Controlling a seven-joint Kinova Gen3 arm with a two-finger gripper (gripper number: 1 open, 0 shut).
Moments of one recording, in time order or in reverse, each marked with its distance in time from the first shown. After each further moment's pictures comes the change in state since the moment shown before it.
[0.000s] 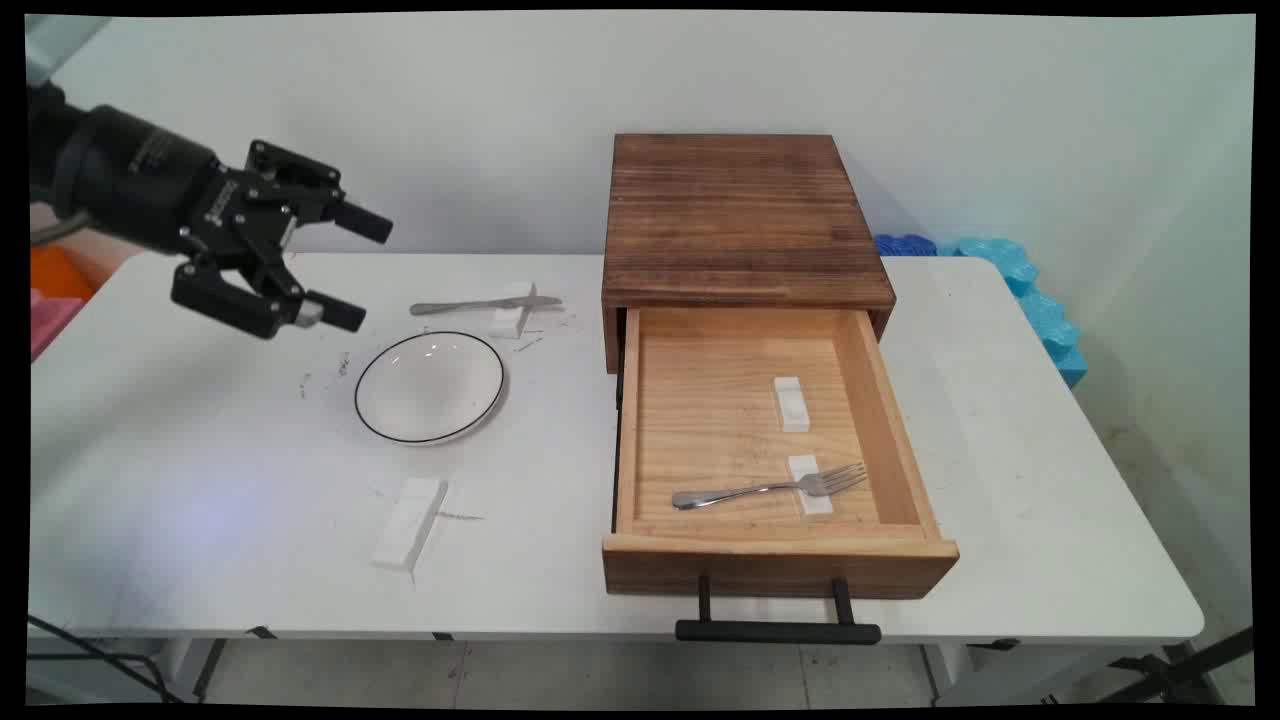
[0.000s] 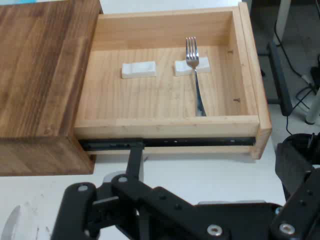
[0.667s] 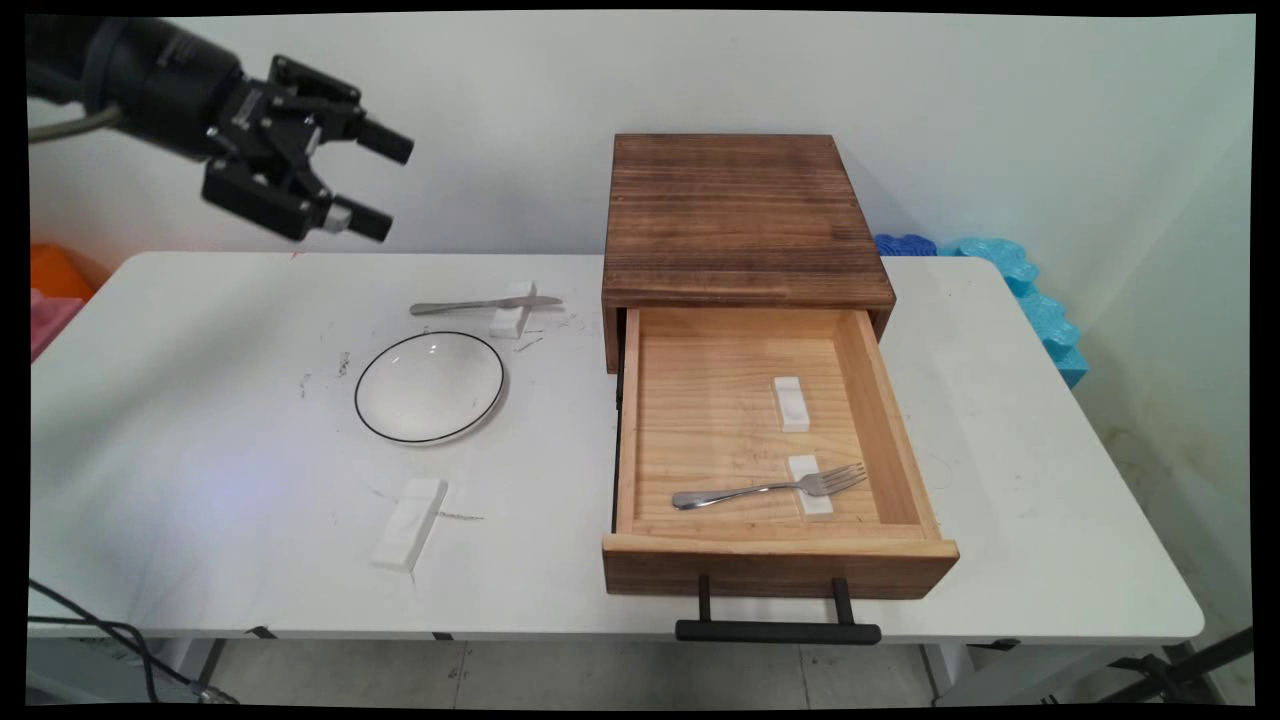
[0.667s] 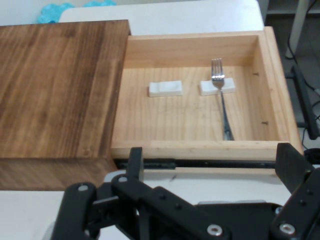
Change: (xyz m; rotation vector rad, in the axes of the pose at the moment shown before) arm 0.040 -0.046 -0.007 0.017 0.009 -0.012
